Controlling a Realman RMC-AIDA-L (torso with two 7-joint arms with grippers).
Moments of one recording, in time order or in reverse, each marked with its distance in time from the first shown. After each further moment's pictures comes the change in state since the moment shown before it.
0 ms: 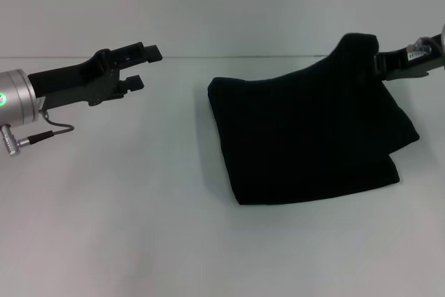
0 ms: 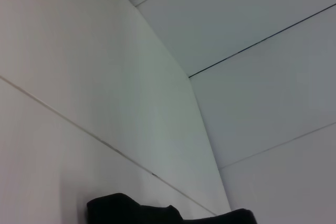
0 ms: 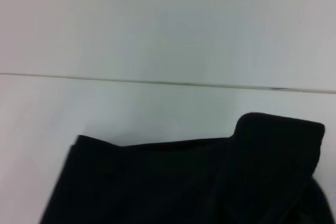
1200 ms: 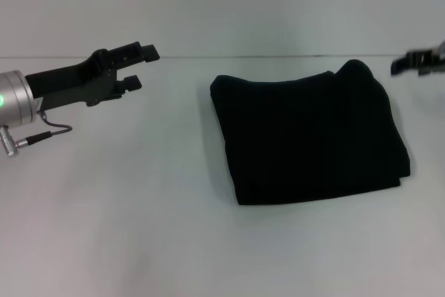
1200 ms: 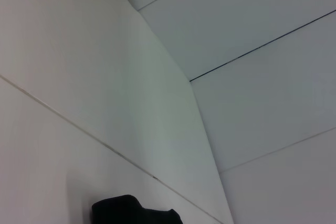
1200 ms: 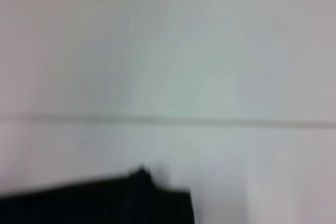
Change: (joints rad) left arm 0.004 -0.001 -0.012 -0.002 0.000 0.000 0.001; right arm -0.008 -0.015 -0.019 0.091 -0.170 0.270 0.095
